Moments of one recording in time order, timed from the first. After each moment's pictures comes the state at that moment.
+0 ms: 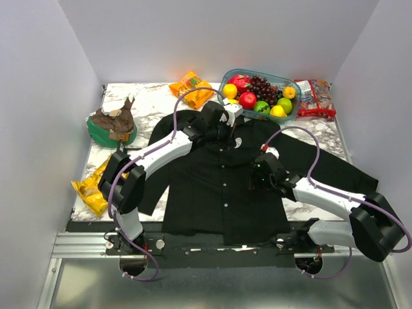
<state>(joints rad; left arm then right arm) -0.71 1.76 1.39 -0.26 0.32 -0.21 0.66 1.21 0.53 -0.22 0.19 0.61</state>
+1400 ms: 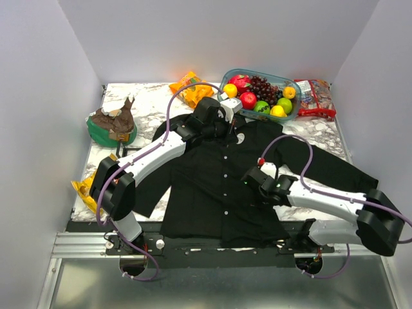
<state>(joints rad) -0.71 1.67 1.39 -0.25 0.37 -0.21 0.92 1.24 0.63 -0.64 0.30 0.97</state>
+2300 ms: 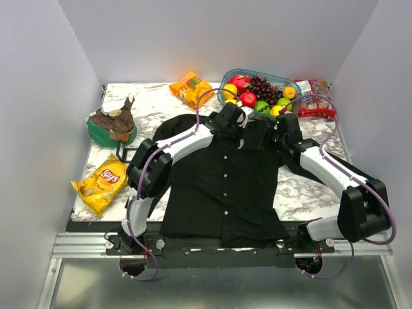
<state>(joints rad) -0.76 2.04 1.65 -0.42 0.16 -0.18 0.31 1.38 0.91 -0.29 0.03 0.52</state>
